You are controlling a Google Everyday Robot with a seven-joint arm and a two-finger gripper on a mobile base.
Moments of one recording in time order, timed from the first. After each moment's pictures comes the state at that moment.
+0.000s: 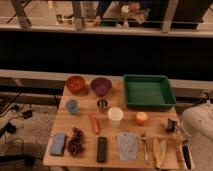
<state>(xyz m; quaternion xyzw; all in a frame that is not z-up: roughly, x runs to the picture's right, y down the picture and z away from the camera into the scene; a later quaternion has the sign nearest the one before) 0.438 0.265 0.770 -0.20 0.27 0.59 0.74</state>
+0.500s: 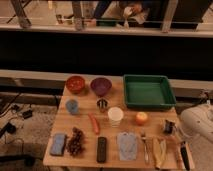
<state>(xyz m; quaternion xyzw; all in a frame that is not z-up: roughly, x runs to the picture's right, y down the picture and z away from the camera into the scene) 0.423 0.270 0.768 -0.21 0.26 0.58 0.74</state>
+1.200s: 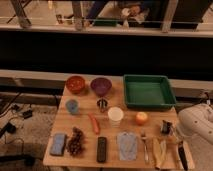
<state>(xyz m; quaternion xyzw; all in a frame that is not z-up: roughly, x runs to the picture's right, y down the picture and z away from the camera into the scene) 0.413 0.271 0.769 -0.22 0.26 0.57 0.75</state>
